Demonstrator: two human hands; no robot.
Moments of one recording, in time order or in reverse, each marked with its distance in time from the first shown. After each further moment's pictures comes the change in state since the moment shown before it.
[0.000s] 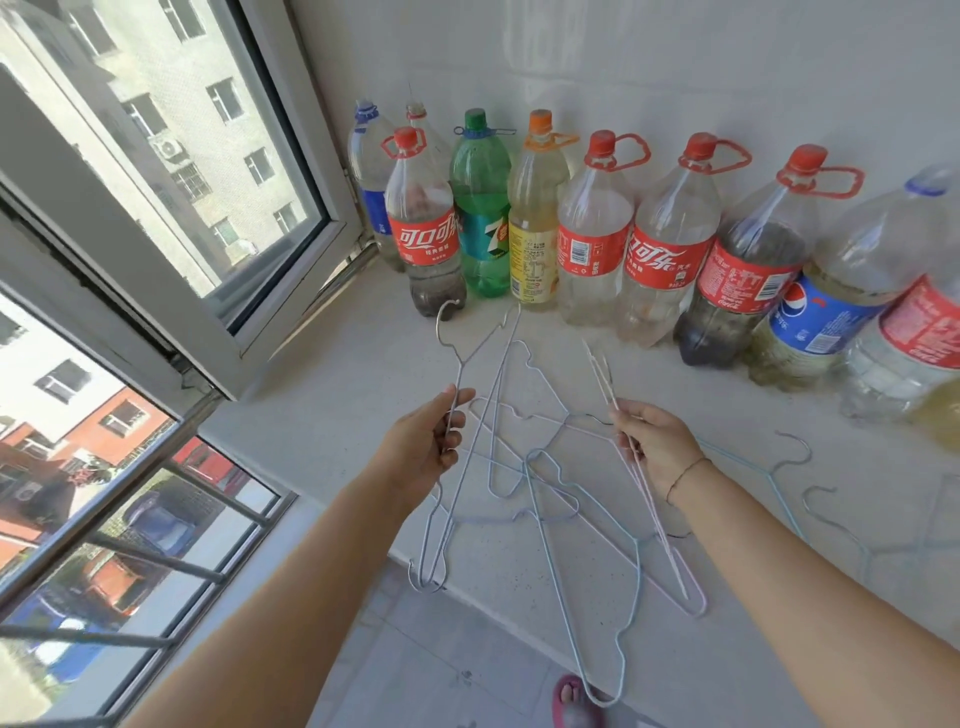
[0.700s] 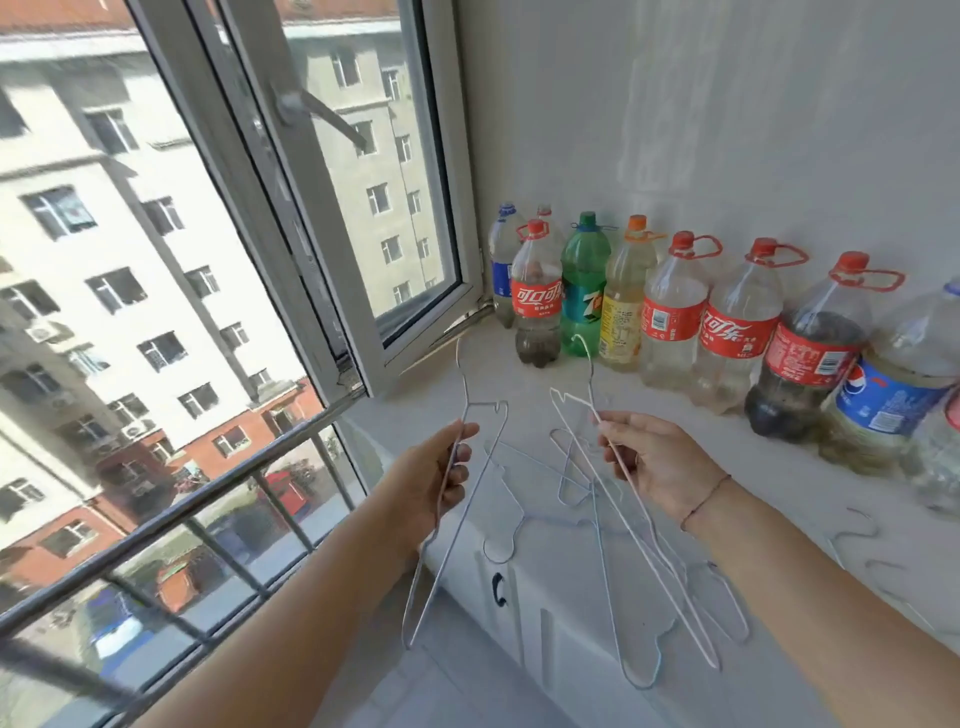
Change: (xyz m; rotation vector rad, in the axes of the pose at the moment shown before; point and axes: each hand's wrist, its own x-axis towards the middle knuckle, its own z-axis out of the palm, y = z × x) left_hand -0.183 -0.006 -0.033 -0.143 0.153 0.152; right_hand -0.180 -0.074 0.050 0.028 -0.460 -0.123
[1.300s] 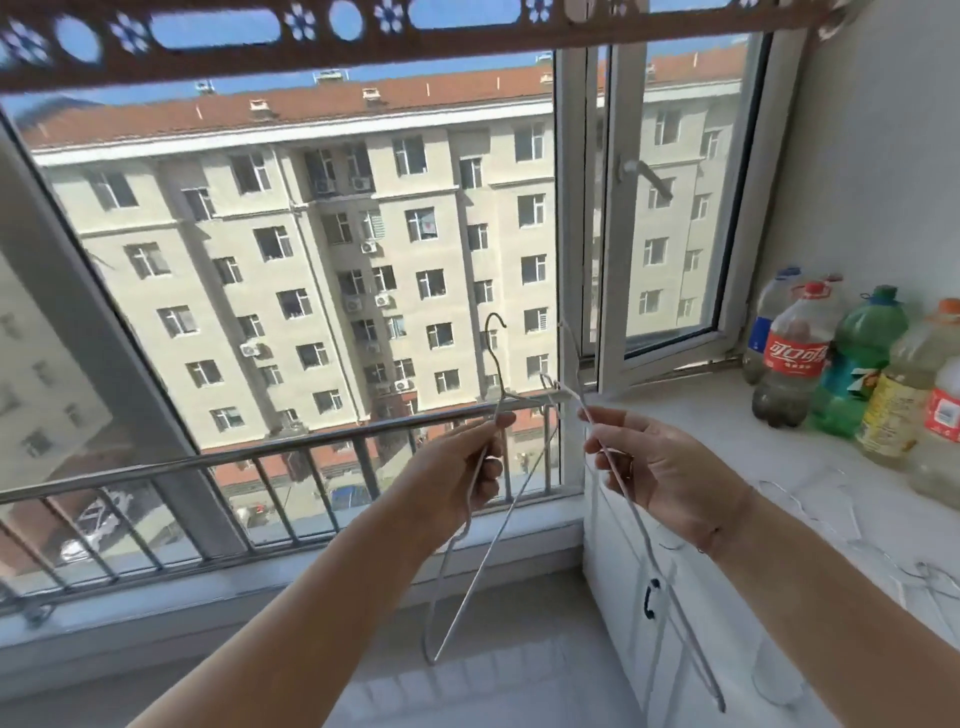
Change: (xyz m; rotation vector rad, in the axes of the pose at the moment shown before) left_hand -0.299 -0.039 -0.032 -0.214 0.371 0.383; right_hand -0.199 -0.025 0.111 0.012 -0.833 0.088
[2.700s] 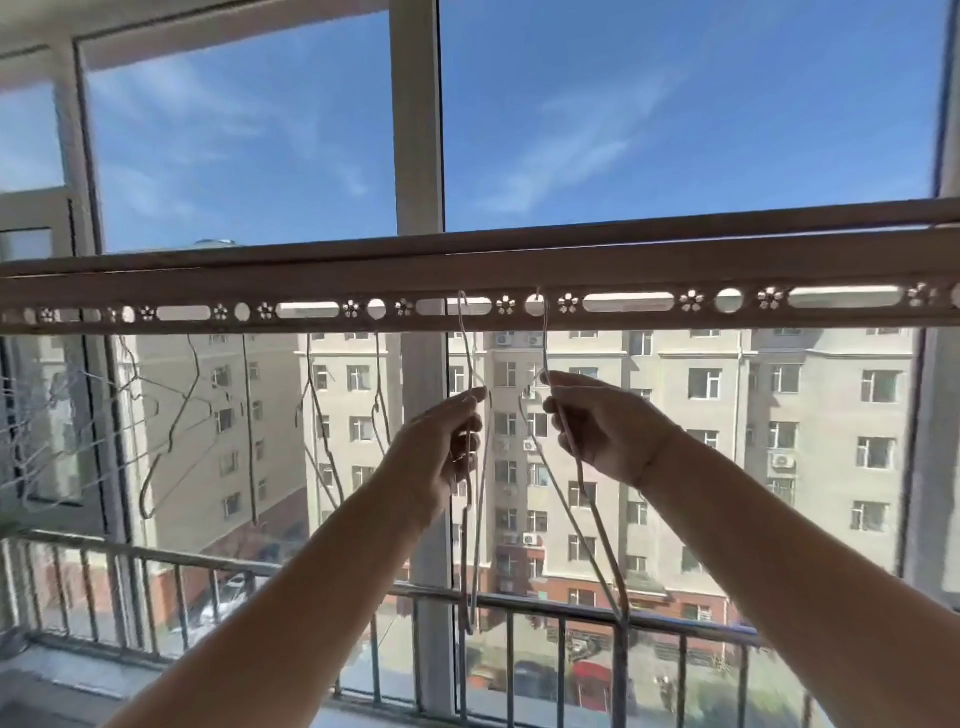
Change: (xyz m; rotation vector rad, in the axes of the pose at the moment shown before) left_hand -0.226 0.305 -0.339 0.069 0.396 0.647; right_hand 0.096 -0.031 0.543 -0.081 -0.461 -0.153
